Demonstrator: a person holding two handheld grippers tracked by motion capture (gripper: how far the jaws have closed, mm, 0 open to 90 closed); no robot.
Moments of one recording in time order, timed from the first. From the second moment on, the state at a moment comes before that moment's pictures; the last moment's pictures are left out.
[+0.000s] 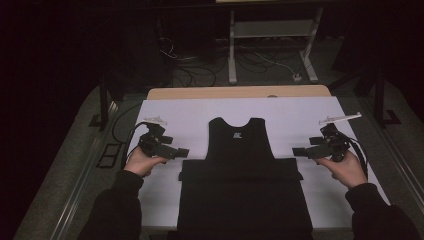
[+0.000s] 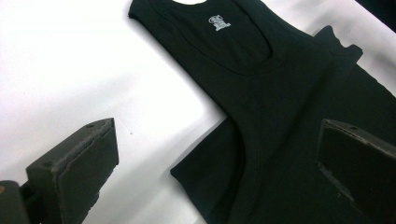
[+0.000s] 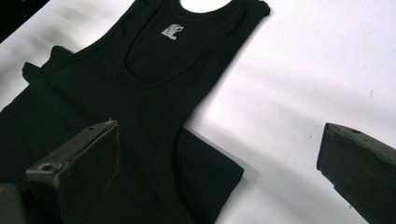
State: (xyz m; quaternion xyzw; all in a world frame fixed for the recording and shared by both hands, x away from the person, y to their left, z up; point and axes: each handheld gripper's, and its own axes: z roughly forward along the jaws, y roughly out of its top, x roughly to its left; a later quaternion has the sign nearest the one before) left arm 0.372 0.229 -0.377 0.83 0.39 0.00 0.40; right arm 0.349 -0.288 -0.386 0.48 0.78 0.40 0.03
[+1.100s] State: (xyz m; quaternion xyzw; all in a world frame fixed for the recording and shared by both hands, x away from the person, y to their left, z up) left arm 0.410 0.219 -0.356 0.84 0.38 -0.01 0.40; right arm 0.384 -0.279 -0.369 0.47 0.79 0.40 0.03
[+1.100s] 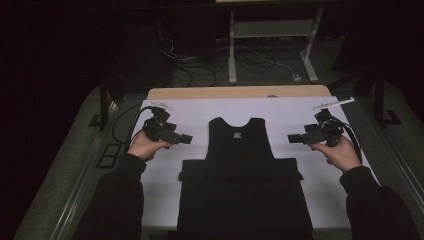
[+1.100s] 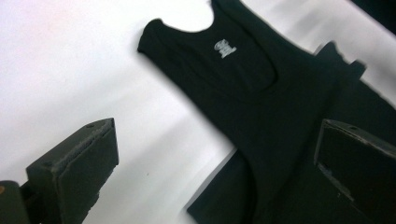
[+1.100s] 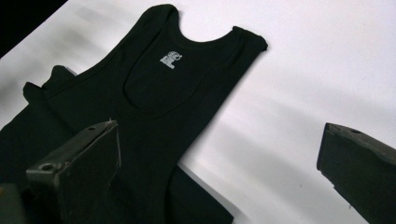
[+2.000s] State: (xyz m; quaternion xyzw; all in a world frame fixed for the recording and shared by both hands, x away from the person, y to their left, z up) left arm 0.440 0.194 -0.373 0.84 0.39 -0.01 0.38; right arm 0.421 -0.251 -0.374 0.47 0.80 0.38 0.03
